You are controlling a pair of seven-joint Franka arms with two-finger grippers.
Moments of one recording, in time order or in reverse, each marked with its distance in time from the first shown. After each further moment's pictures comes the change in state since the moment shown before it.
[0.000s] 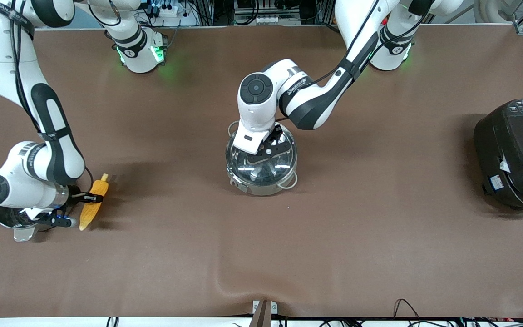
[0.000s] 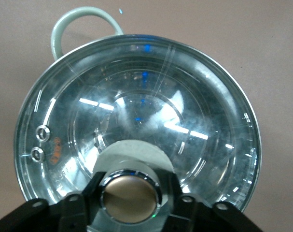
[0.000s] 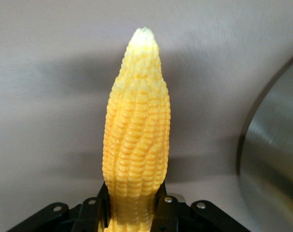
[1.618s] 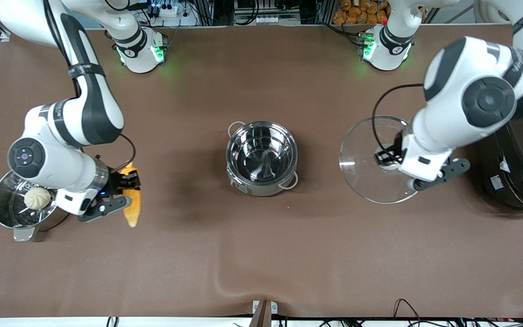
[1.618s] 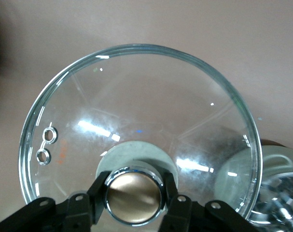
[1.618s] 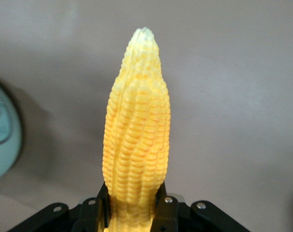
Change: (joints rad) left arm 0.553 -0.310 0.010 -0.044 -0.051 -0.405 0.534; right arm 0.347 -0.218 0.019 0.130 0.020 -0.269 -0.077
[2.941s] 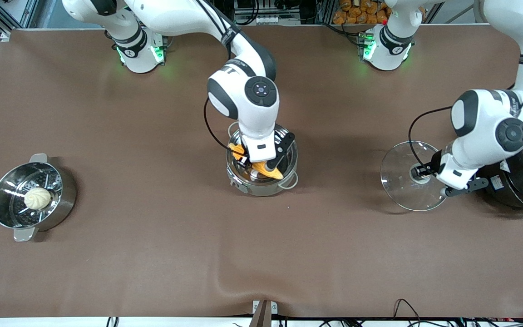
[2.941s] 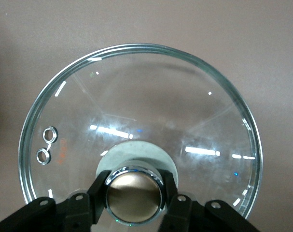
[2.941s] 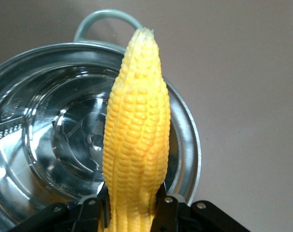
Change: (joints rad) left arm 0.295 -0.107 -0.005 -0.700 -0.002 0.713 0.405; right arm 0.576 0.263 -0.002 0.297 -0.245 0.000 0.034
